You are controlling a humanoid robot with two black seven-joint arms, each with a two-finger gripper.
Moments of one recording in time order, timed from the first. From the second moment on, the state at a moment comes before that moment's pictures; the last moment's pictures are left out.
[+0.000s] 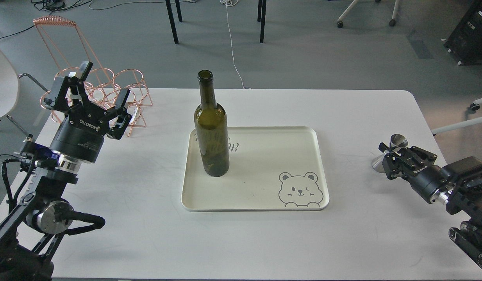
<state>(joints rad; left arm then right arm) -0.09 0.34 -1.31 -1.45 0.62 -0.29 -0.42 0.36 -0.54 0.71 0.70 -1.95 -0.49 0.49</state>
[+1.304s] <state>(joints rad) -0.11 0.54 -1.31 -1.63 1.28 -0.31 -0.49 0.50 -0.90 0.52 1.56 -0.17 -0.28 0.49</state>
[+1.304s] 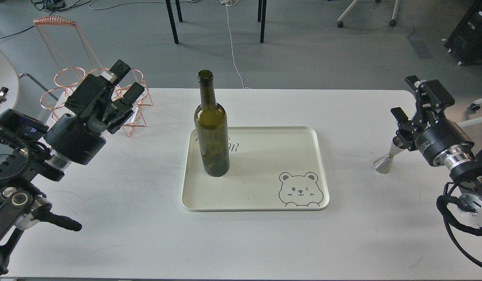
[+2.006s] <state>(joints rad) -0.54 0.66 -1.02 -1.56 2.08 -0.31 -0.49 0.48 -0.83 0.53 1.53 -0.11 -0.26 0.49</state>
